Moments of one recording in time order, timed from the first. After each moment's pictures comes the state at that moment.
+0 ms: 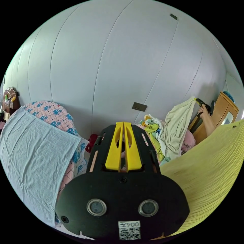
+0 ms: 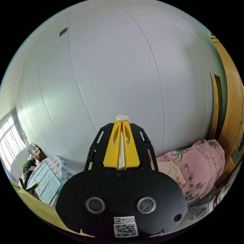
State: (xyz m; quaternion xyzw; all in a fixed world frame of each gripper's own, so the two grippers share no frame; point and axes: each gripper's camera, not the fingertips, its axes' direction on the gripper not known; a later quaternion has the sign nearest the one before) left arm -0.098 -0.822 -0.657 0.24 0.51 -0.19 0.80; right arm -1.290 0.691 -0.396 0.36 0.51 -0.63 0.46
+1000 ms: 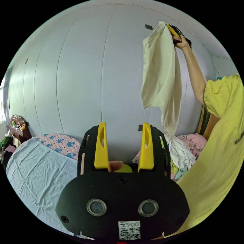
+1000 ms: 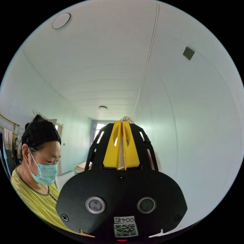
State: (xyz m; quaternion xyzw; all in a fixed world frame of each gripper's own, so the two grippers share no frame) left arm -0.203 -0.721 -0.682 0.40 0.40 -0.22 0.80; right arm -1.244 0.928 -0.049 -0.17 0.02 -0.83 0.53
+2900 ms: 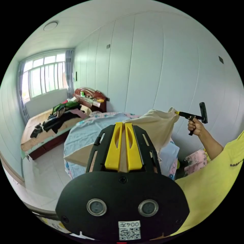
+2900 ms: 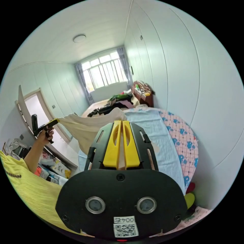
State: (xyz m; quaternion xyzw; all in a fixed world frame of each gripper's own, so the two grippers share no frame) left arm -0.686 -0.125 -0.415 0.16 0.24 -0.43 0.86; right arm -0.291 0.509 0.141 -0.33 0.43 -0.66 0.52
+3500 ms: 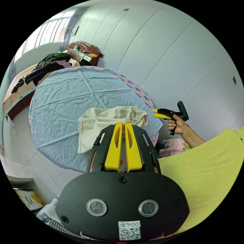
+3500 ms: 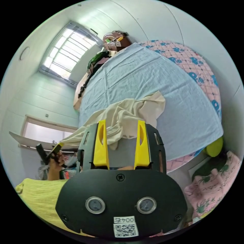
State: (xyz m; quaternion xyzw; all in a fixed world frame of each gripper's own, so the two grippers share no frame) left arm -0.529 -0.136 -0.328 0.05 0.40 -0.45 0.80; right arm -0.150 0.224 -0.004 -0.37 0.58 -0.36 0.63
